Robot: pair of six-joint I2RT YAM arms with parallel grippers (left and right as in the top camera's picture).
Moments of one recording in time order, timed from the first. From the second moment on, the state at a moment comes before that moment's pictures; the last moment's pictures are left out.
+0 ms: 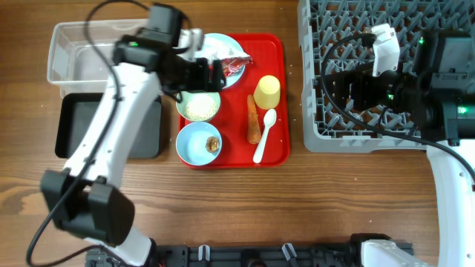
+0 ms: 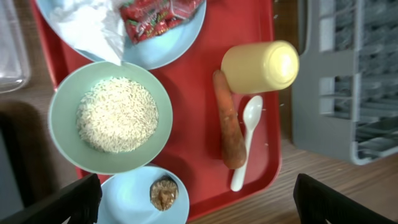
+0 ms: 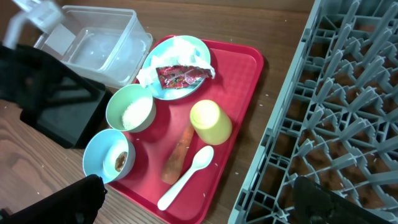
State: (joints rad) left arm -0.28 1.78 1.67 -1.08 0.29 -0.24; right arm -0.01 1.31 1.46 -0.99 -0.52 -0.14
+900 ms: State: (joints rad) left arm -0.42 2.14 1.67 -0.93 0.09 -0.34; right arm -0.01 1.31 1.46 -1.01 -0.52 -0.14
